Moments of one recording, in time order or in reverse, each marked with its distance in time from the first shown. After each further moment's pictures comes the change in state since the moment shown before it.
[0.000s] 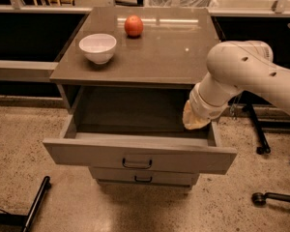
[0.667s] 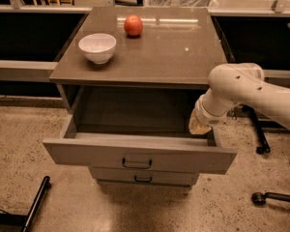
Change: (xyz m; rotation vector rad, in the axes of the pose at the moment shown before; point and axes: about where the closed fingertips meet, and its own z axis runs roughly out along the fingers) arm 0.055 -0.012 0.074 0.005 0.020 0.184
